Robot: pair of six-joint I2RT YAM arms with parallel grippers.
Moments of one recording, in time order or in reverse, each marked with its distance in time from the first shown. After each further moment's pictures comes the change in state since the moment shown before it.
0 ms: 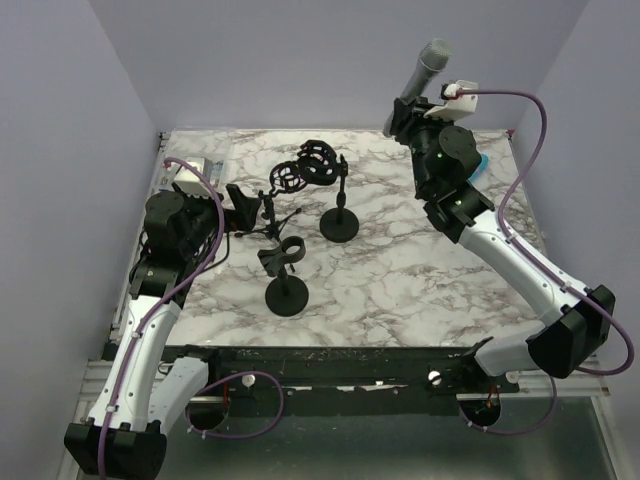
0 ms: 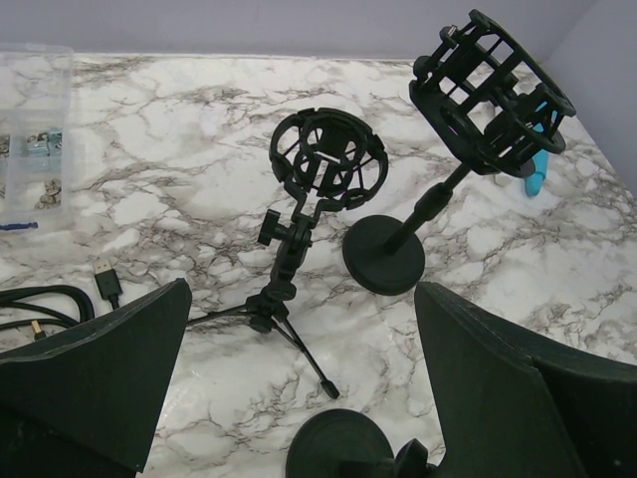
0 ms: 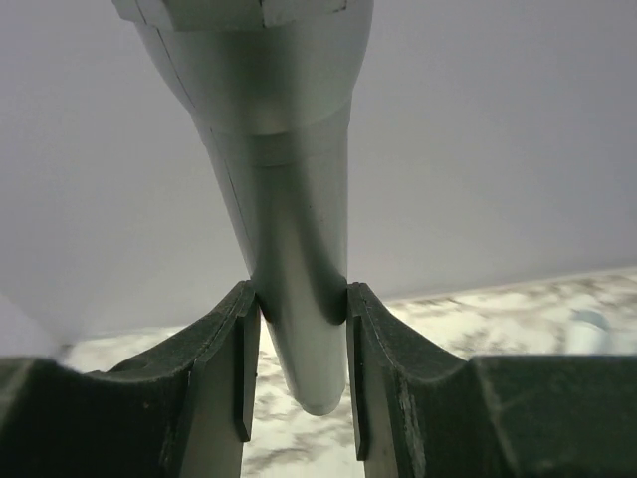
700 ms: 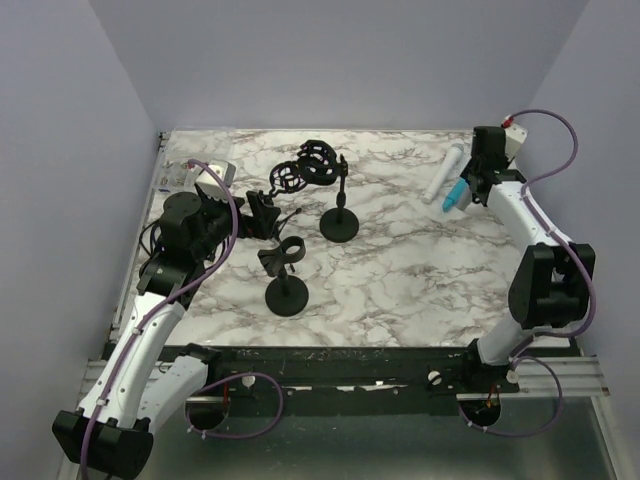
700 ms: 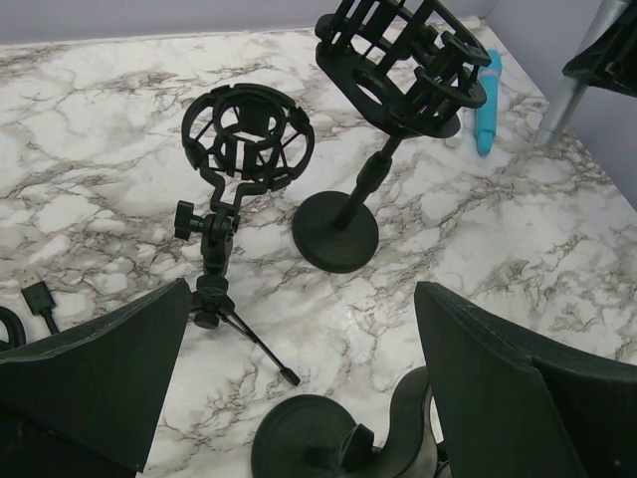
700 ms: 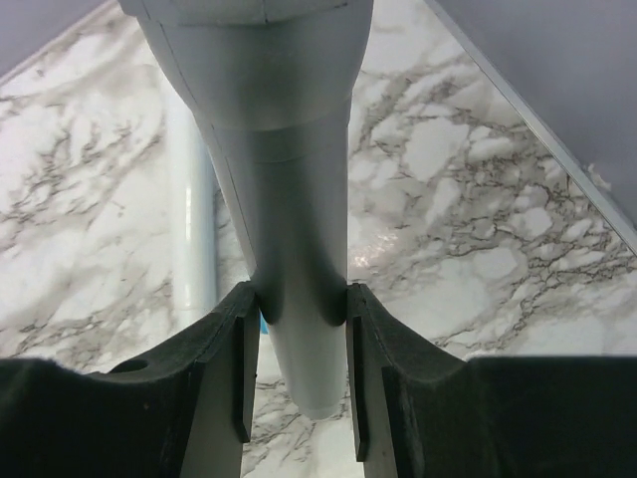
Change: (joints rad) left arm -0.133 0.019 0.000 -0.002 -0.001 0.010; right arm -0.546 0.243 -0.053 -0.600 0.008 0.258
